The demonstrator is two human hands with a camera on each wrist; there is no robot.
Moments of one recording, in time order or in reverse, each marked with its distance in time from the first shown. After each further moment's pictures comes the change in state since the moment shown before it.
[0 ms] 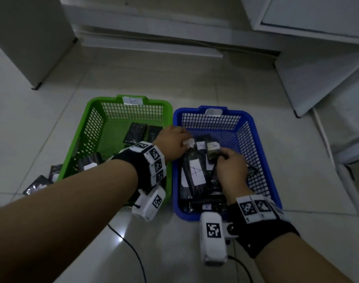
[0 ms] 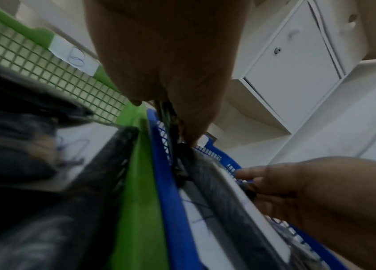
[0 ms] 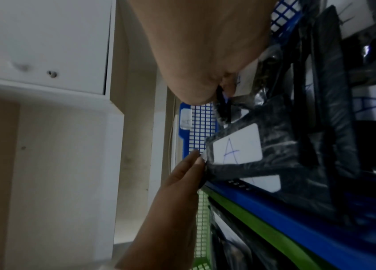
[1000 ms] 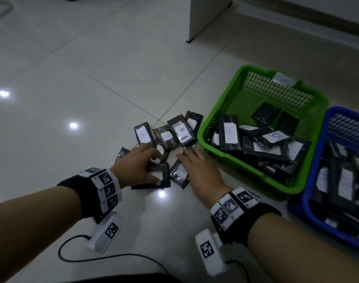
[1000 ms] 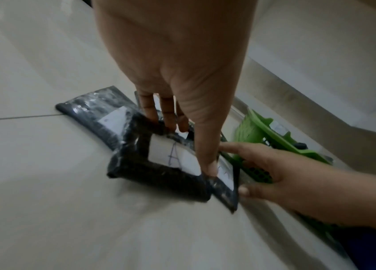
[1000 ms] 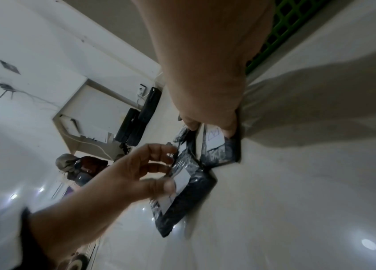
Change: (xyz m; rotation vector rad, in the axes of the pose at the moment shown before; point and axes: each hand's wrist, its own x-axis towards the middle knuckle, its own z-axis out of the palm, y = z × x) left_hand -0.408 -0.132 0.002 -0.264 0.028 -0.710; right_hand -0.238 -0.060 0.207 -0.822 -0.887 -1.254
